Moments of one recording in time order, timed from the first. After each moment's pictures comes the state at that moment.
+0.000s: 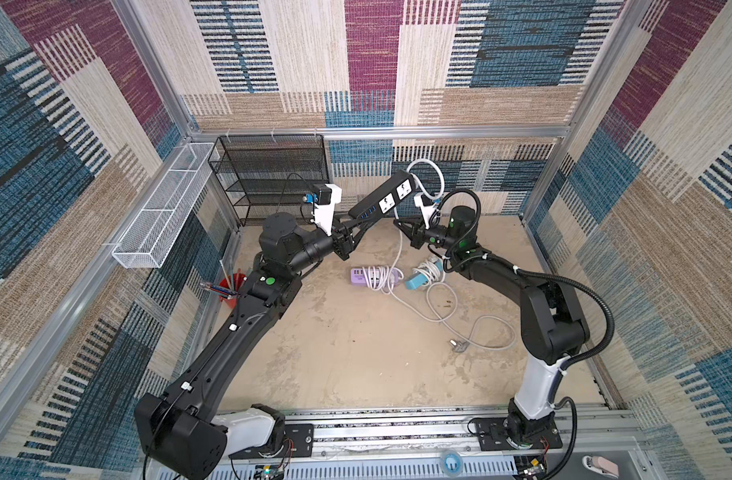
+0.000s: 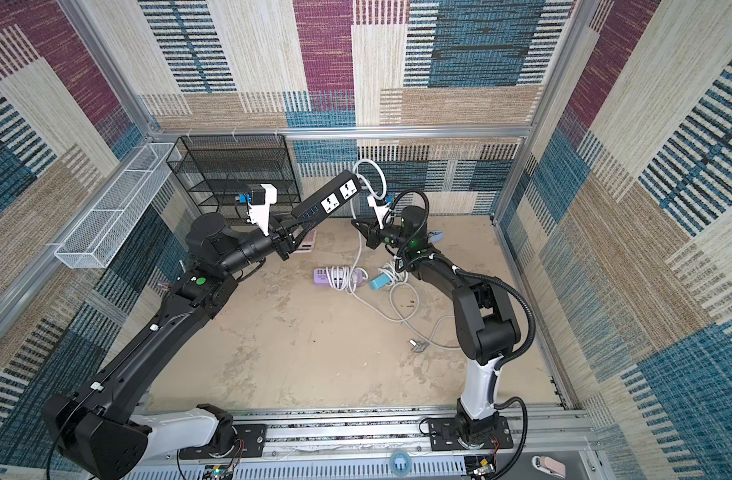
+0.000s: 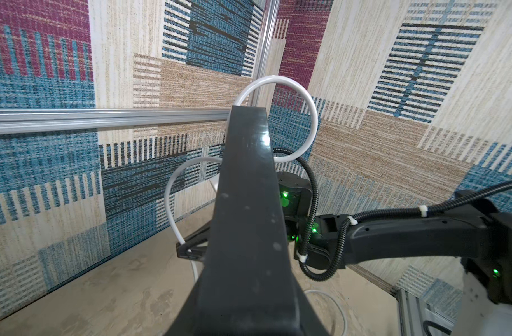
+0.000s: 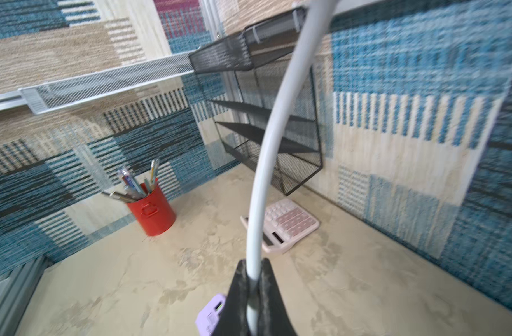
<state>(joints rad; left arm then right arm) -0.41 1.27 1.25 0.10 0.55 -0.23 0.29 1.91 1.40 0.49 -0.71 0.19</state>
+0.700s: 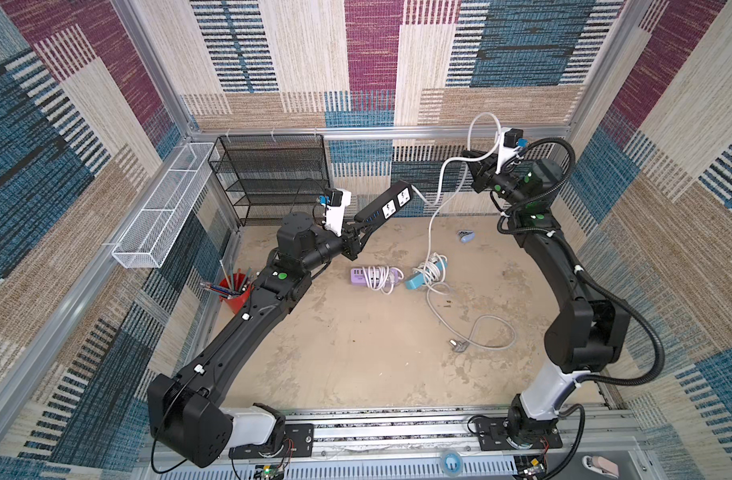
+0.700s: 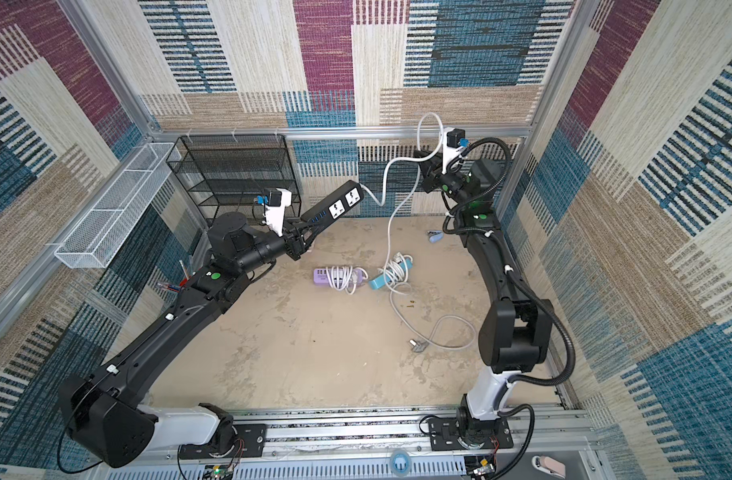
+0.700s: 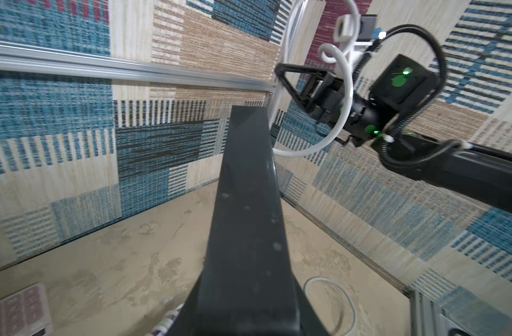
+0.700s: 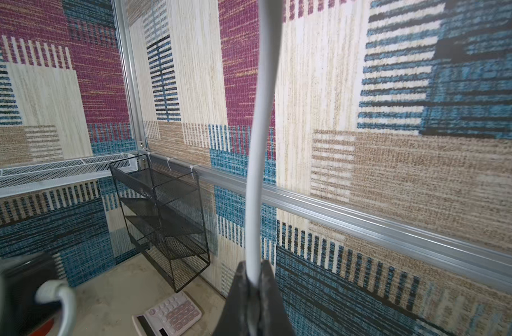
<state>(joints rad) -0.43 1.32 1.26 0.01 0.39 -0.21 0.02 1.71 1.64 0.34 -0.65 0.16</state>
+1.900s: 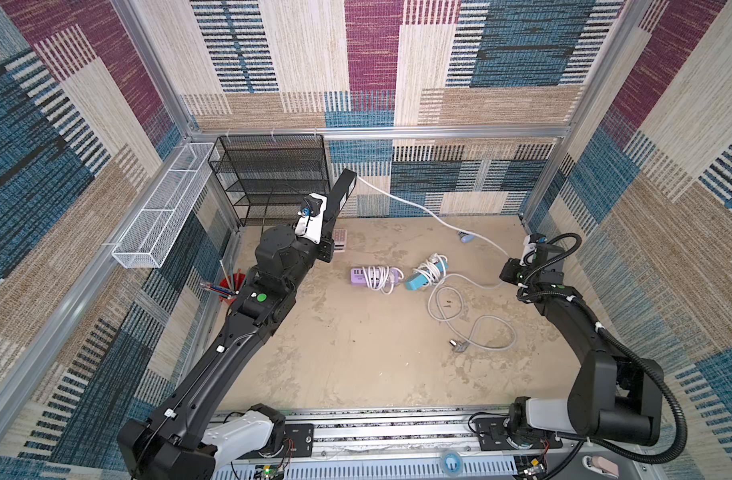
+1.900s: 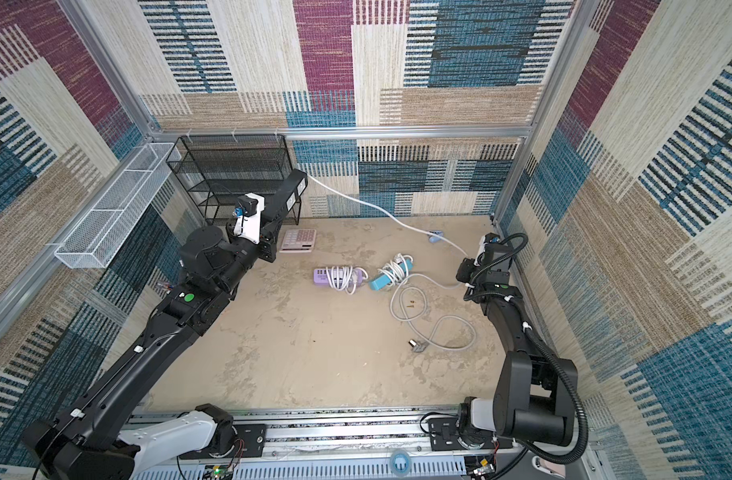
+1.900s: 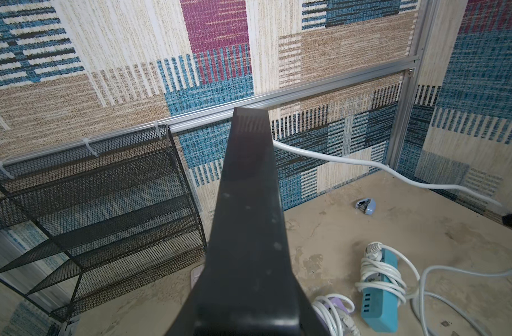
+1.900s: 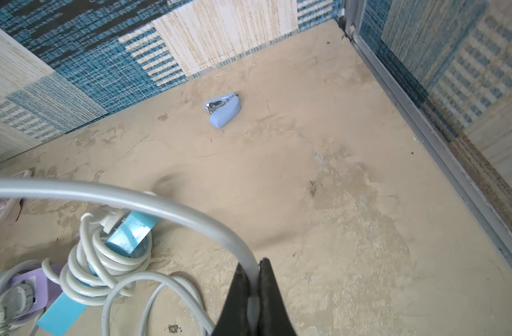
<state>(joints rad) -0.43 1.15 1.18 -0.07 -0.08 0.16 -0.21 1.36 0.86 -0.15 -0.14 0.26</state>
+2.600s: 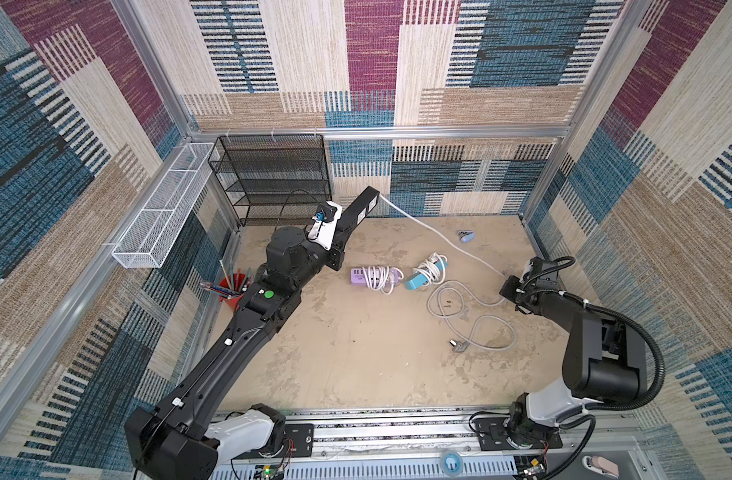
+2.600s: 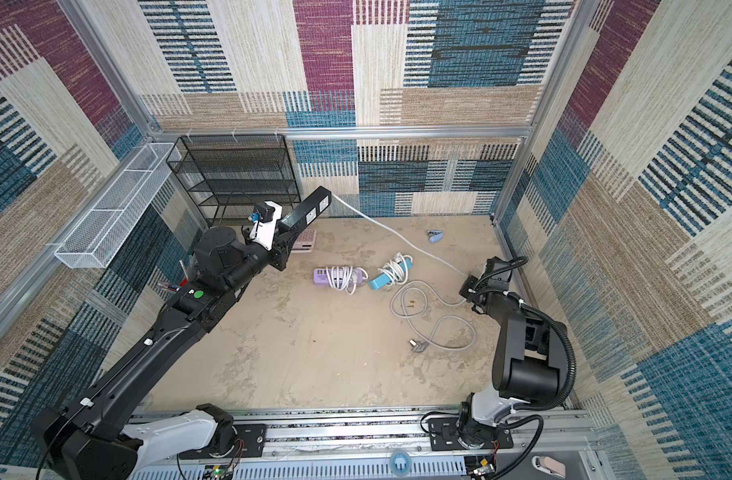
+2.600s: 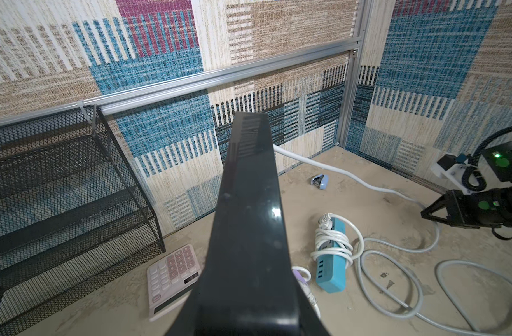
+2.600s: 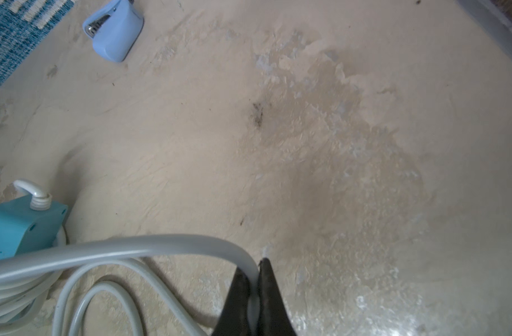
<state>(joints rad) -0.44 1.19 1.17 -0.10 0.08 0.12 -0.28 1.57 0.80 -0.12 -0.15 0.35</state>
